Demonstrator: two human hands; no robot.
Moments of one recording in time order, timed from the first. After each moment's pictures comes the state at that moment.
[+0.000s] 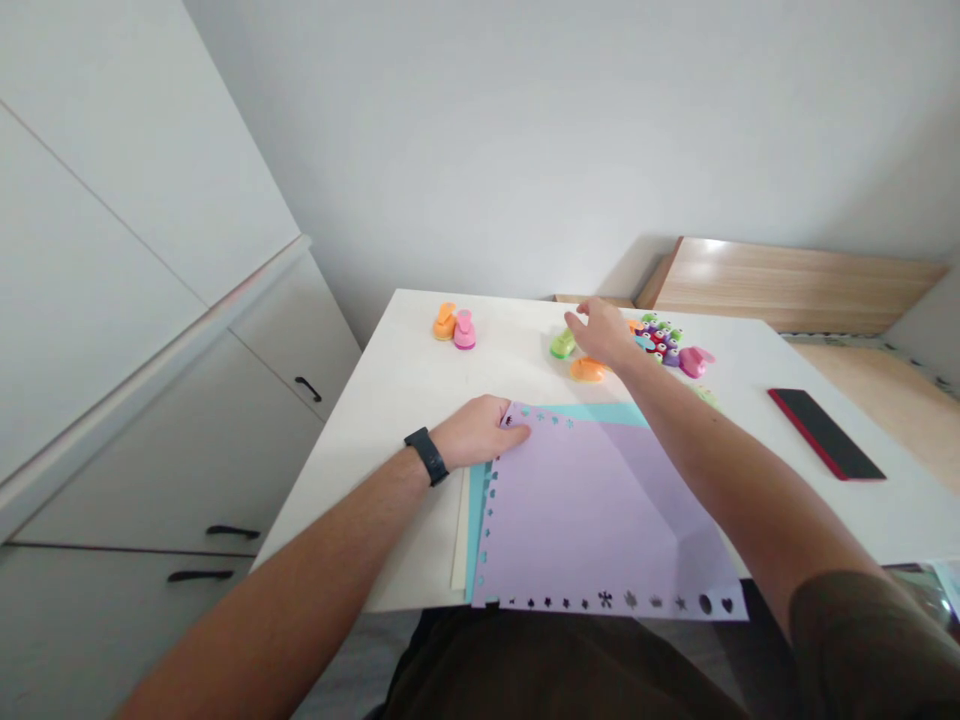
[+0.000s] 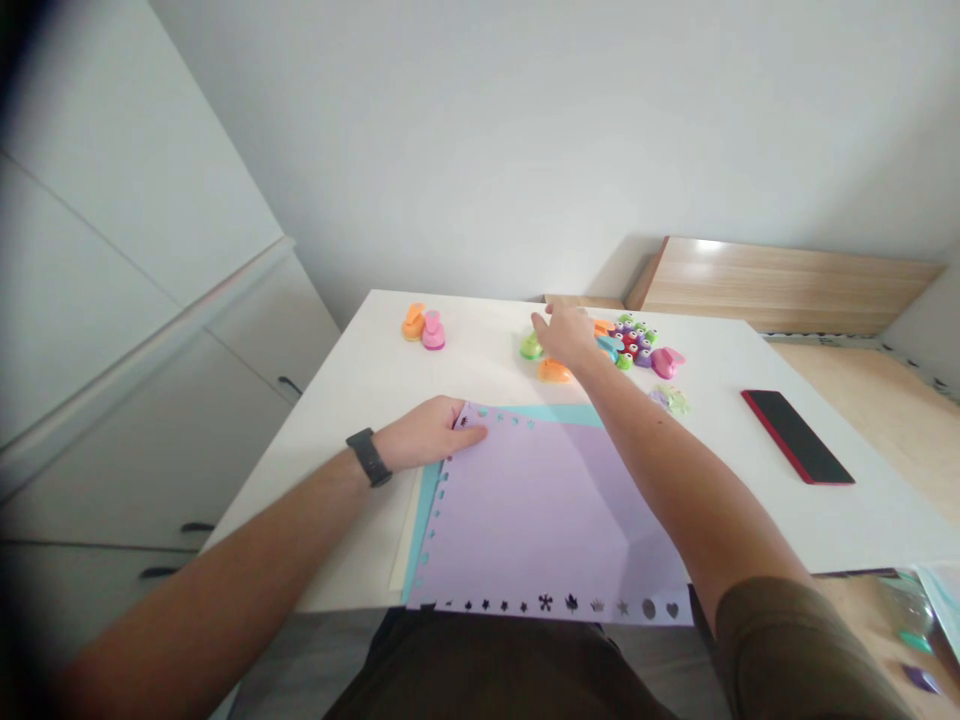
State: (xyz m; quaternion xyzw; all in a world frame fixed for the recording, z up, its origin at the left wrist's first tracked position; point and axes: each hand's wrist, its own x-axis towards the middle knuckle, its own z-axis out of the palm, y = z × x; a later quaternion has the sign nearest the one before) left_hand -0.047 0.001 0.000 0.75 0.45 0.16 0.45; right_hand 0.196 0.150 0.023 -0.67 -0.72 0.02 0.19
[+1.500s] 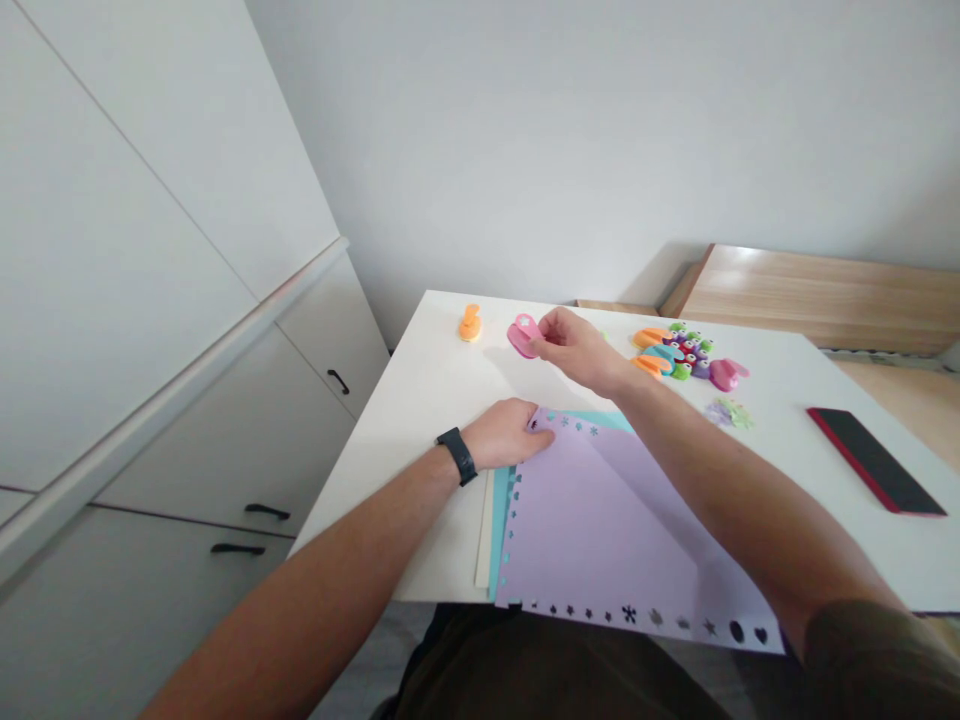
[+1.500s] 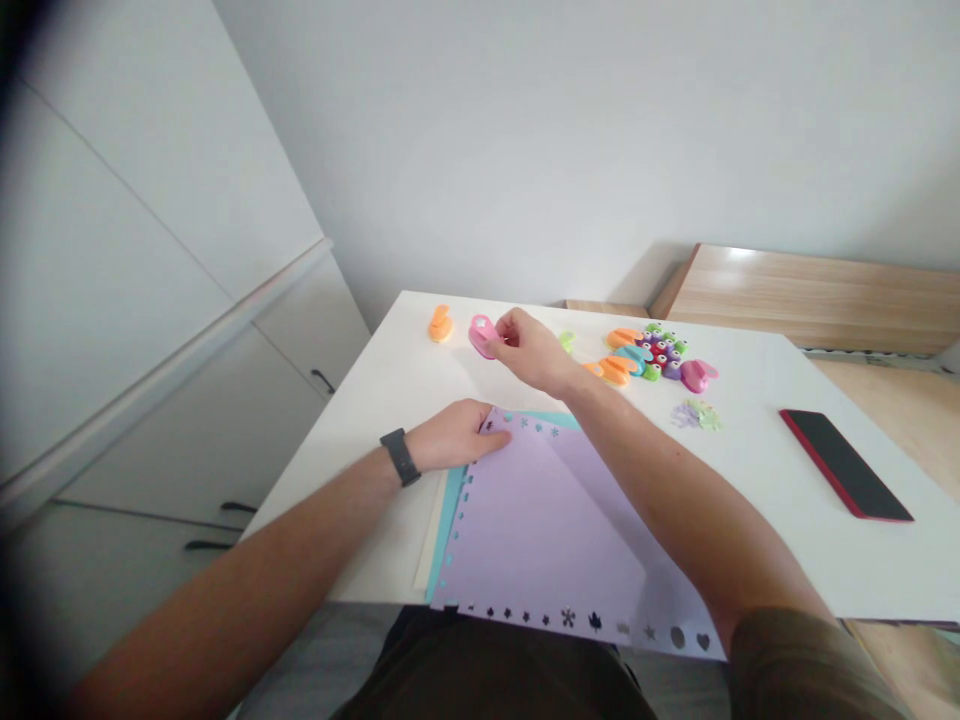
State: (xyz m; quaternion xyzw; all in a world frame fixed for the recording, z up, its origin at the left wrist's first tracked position) left_hand -0.045 -0.003 -0.001 0.77 0.48 0.17 0.39; right_hand 0.115 0.085 0.046 -0.48 -0.76 0.32 0.30
